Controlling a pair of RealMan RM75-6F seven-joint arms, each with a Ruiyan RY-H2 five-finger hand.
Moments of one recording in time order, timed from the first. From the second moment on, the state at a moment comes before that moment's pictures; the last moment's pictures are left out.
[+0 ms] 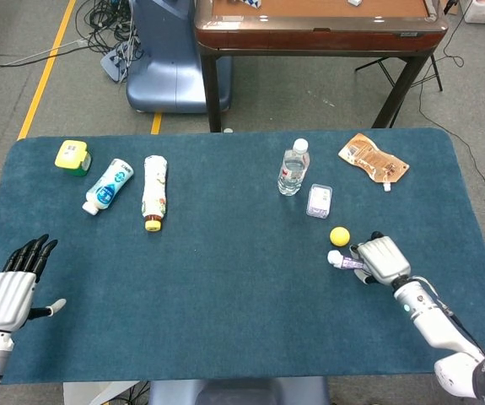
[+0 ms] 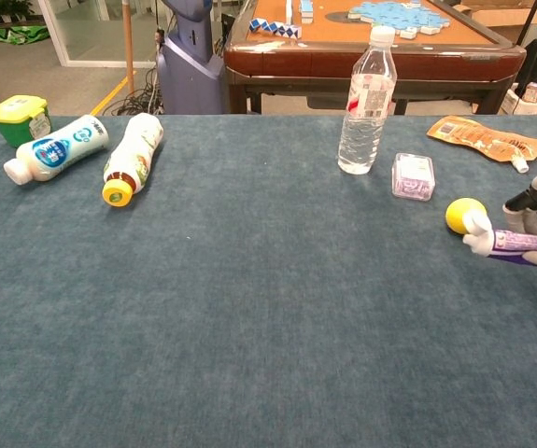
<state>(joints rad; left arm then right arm) -0.19 -1.11 -0.08 -1.69 1.49 1.39 0.11 0.51 -1.29 0.05 -1.38 -1.42 0.91 -0.18</state>
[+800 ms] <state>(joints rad) -0.52 -1.01 -0.08 -1.63 1.78 1.13 -0.19 0.91 -1.05 0.19 -1.78 -1.23 0.49 -0.19</state>
